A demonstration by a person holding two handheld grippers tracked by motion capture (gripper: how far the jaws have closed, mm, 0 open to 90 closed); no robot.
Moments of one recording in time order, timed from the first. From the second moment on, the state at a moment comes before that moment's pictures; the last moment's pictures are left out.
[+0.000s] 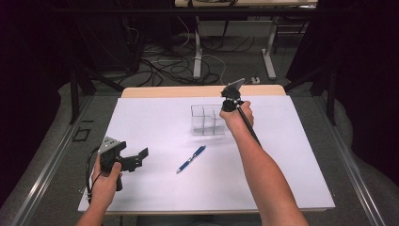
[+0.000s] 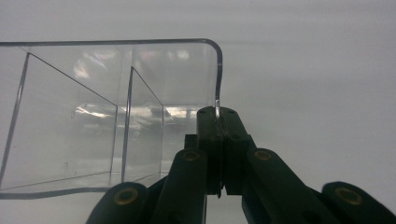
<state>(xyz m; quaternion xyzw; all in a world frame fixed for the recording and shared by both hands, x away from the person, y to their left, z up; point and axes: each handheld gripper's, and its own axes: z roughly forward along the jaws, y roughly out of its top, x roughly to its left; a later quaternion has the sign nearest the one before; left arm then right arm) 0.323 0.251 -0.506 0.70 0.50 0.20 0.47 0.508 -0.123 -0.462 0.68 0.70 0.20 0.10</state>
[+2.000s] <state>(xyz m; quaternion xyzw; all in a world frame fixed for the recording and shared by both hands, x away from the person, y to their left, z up) 0.323 0.246 -0.508 0.70 0.50 0.20 0.47 0.479 -0.128 -0.454 0.58 0.75 0.31 0.11</state>
